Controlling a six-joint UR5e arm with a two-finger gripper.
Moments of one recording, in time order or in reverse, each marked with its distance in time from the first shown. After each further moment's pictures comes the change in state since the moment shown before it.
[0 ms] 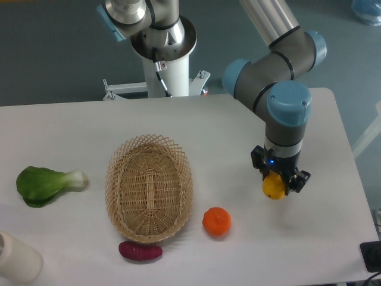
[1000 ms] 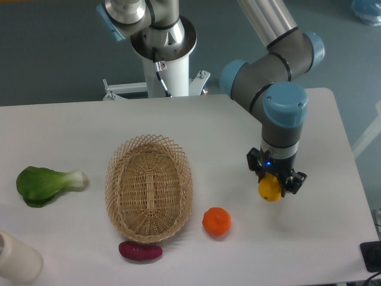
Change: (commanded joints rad) arm -0.057 0.002 -0.012 0.009 -0.023 -0.092
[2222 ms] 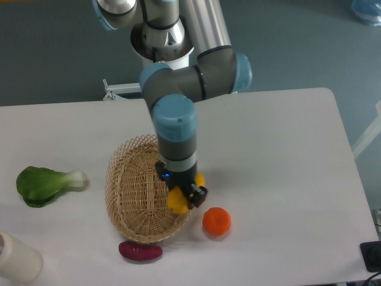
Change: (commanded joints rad) arm -0.347 0.083 -0.135 0.008 0.000 -0.233
